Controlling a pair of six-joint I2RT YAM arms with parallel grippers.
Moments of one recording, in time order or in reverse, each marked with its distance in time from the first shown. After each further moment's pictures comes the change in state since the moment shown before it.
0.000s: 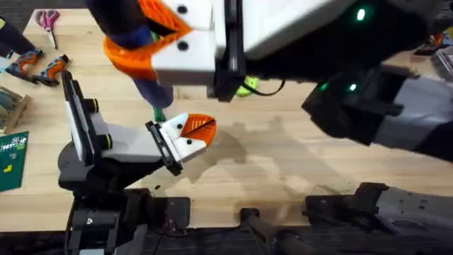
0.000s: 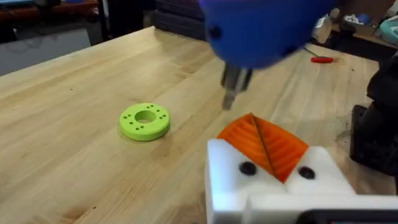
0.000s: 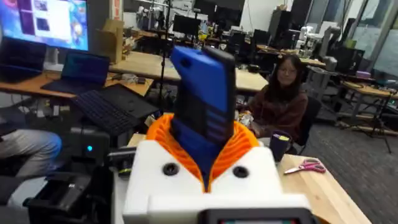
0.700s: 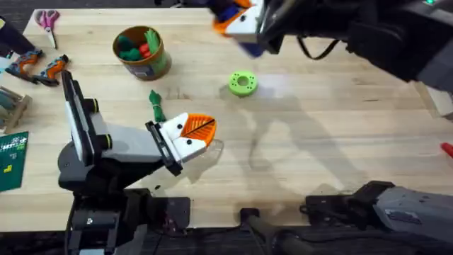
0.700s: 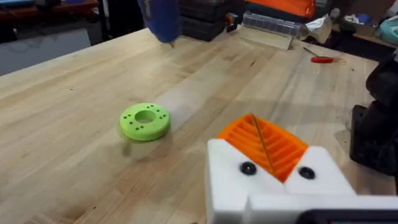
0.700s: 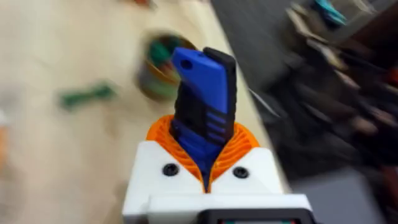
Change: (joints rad) left arm 0.000 0.000 0.000 0.000 0.000 0.000; right arm -0.316 0.028 0.224 -0.879 0.286 -0.727
